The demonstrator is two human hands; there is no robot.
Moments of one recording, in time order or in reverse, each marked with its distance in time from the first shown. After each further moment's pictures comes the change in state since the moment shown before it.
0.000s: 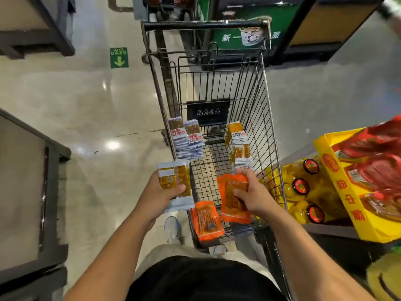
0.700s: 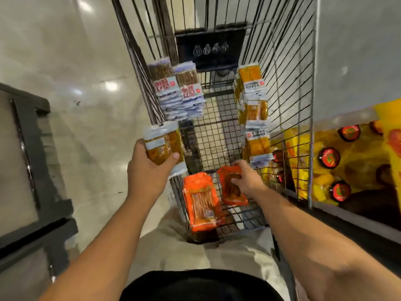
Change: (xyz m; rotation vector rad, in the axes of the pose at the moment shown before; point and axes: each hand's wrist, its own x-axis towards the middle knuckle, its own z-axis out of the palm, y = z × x) left_hand 0.116 -0.046 0.044 0.325 0.372 0.032; right_hand 0.162 0.148 0.062 -0.337 -0.197 0.274
